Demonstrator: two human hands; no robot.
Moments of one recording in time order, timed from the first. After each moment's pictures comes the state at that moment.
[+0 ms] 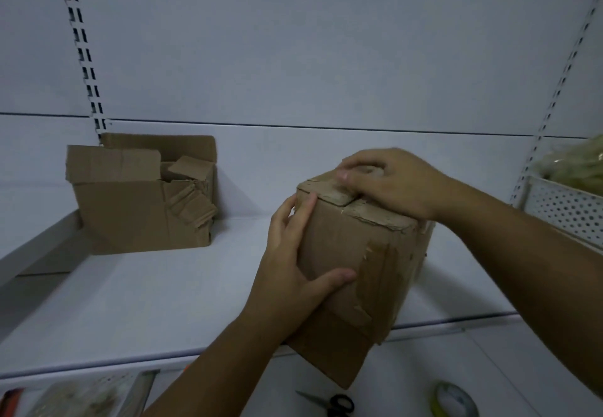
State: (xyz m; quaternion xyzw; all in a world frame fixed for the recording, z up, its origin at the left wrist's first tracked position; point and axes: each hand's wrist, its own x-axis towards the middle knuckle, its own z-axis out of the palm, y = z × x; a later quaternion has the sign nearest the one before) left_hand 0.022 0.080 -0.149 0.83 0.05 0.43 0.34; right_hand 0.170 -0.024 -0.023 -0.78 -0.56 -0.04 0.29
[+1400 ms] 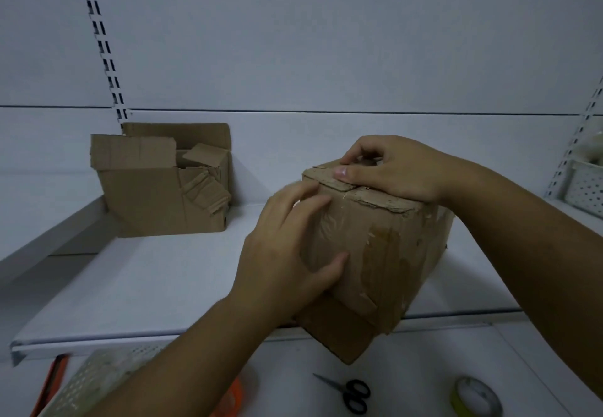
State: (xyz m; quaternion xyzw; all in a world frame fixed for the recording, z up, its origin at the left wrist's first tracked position) left_hand 0.004 0.076 -0.130 0.86 0.08 0.50 0.09; right_hand 0.168 -0.016 -0.024 -0.78 -0.57 0.03 0.26
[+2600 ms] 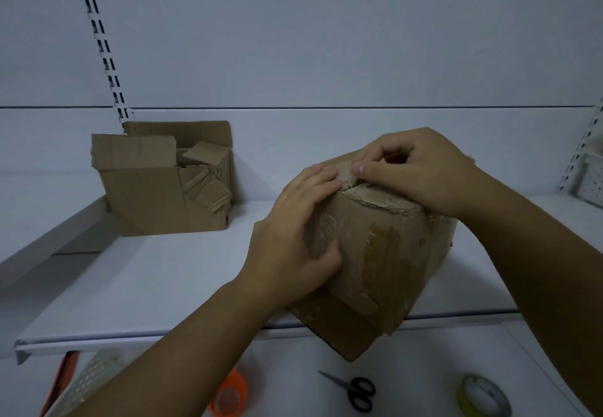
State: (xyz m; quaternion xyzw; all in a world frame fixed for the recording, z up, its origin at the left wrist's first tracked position) left_hand 0.017 0.084 -0.125 0.86 0.00 0.47 0.20; right_hand 0.157 -0.036 -0.032 -0.72 -0.58 -0.03 0.39
